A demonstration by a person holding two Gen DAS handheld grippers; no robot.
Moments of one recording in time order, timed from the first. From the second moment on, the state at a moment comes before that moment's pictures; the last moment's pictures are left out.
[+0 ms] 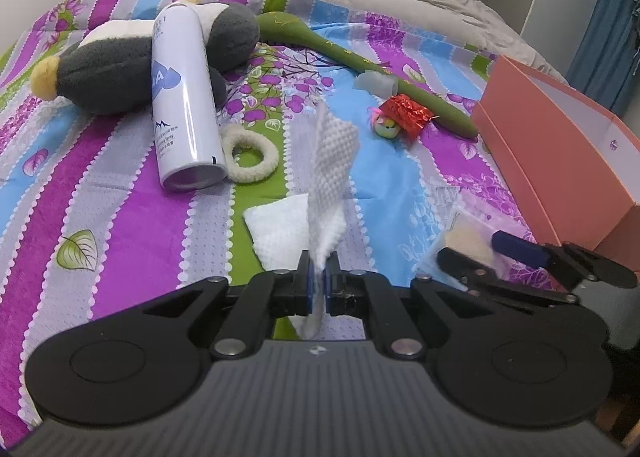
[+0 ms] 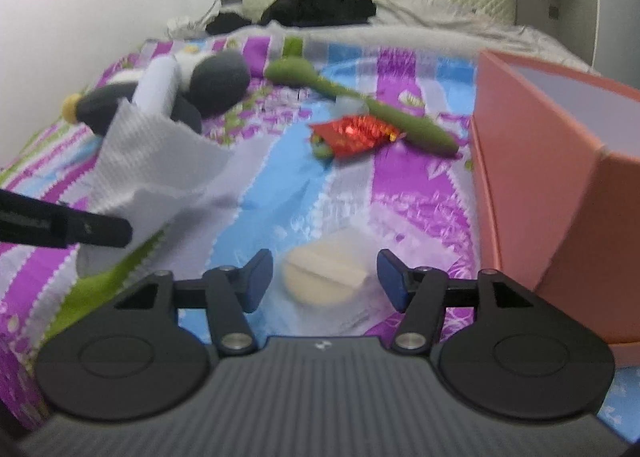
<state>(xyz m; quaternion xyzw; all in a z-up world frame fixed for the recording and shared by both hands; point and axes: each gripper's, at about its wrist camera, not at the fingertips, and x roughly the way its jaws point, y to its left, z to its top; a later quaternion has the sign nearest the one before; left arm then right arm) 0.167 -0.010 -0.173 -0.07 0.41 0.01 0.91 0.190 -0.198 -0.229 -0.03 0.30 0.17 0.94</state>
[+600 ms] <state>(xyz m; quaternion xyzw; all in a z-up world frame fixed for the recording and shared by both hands) 0.169 -0.020 -0.165 -0.07 0.40 0.01 0.91 0.199 -0.202 -0.228 0.00 0.33 0.18 0.93</state>
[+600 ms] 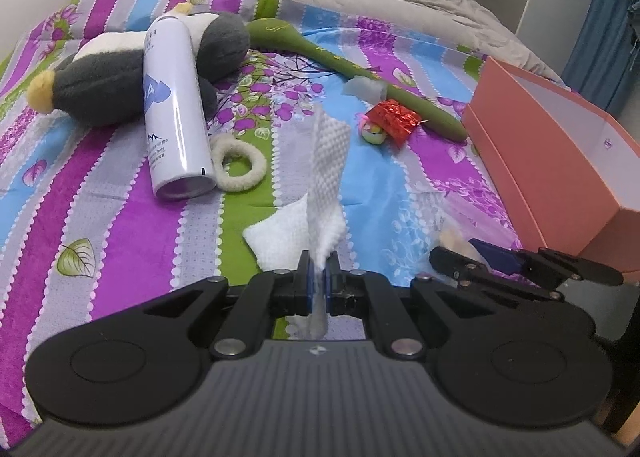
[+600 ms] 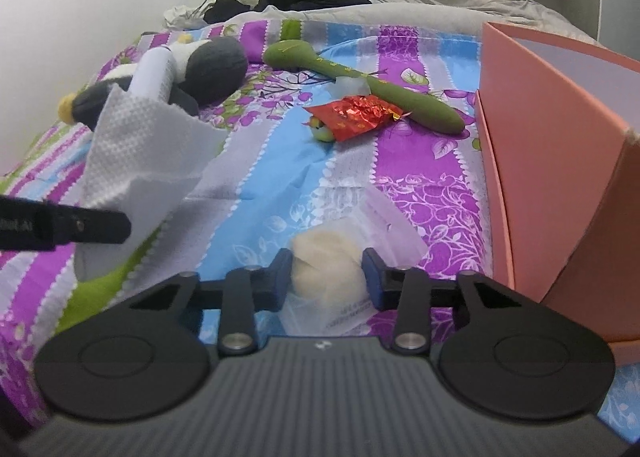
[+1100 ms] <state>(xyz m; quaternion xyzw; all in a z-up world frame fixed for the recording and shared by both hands) 0.153 -0.021 -0.124 -0.06 0.40 -0.01 0.91 0.171 -0.213 -0.187 0.00 0.31 0.18 0.93</state>
